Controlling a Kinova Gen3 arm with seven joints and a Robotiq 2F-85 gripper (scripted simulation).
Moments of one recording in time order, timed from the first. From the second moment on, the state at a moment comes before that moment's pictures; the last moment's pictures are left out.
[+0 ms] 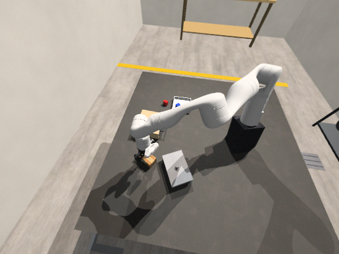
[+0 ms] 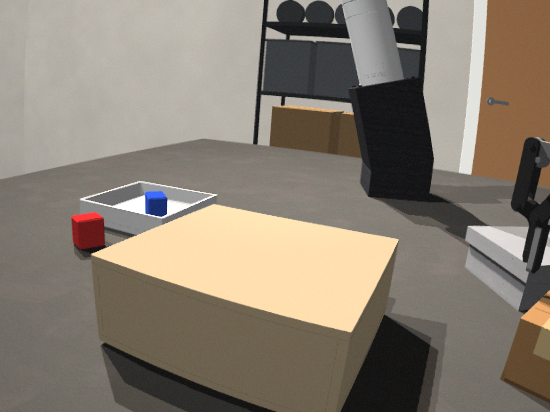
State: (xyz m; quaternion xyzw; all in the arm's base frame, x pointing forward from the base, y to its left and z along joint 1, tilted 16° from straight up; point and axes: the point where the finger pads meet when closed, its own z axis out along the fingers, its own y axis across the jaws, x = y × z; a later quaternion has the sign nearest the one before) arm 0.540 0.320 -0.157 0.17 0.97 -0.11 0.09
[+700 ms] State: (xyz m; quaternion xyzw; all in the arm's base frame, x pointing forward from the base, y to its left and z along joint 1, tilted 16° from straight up) arm 0.543 0.314 -0.180 0.17 0.97 -0.11 0.09
